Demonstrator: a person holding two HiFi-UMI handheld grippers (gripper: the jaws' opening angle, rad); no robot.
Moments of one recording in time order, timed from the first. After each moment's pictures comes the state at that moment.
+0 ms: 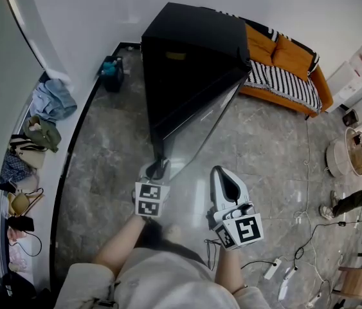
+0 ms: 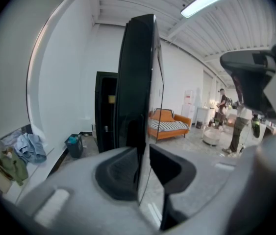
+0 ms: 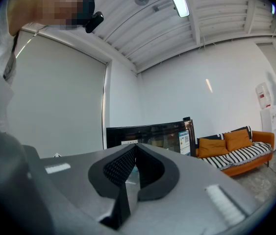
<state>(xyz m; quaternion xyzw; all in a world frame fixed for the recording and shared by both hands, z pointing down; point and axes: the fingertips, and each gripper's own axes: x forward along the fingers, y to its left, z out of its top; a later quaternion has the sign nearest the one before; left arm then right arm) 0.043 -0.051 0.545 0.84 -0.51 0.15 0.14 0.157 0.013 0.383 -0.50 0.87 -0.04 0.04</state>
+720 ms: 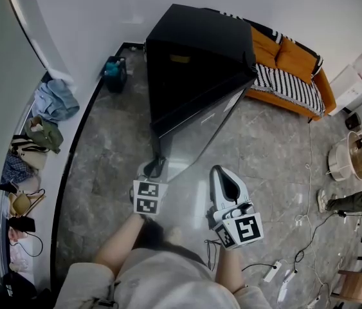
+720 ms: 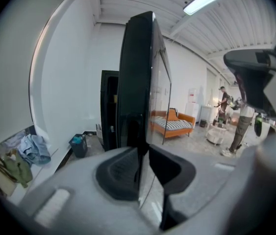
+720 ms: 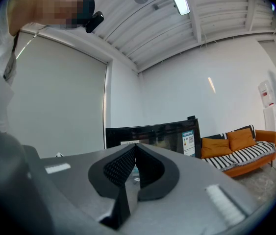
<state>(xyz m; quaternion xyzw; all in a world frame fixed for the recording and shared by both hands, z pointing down) 0.019 -0.076 0.545 0.83 -0.52 0.16 0.14 0.141 -0.011 0.381 -0.49 0.87 -0.04 0.04</state>
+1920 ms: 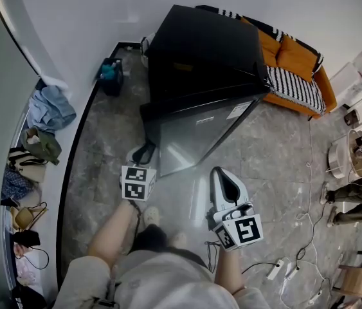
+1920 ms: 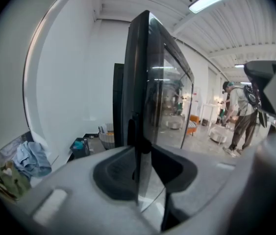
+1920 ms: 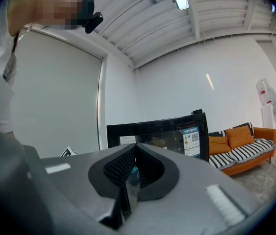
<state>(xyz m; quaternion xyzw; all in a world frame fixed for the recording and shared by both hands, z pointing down) -0.054 -0.195 0.545 0.83 -0.52 0.17 0.14 0.103 -0.088 0.388 -0.50 0.86 -0.06 0.03</state>
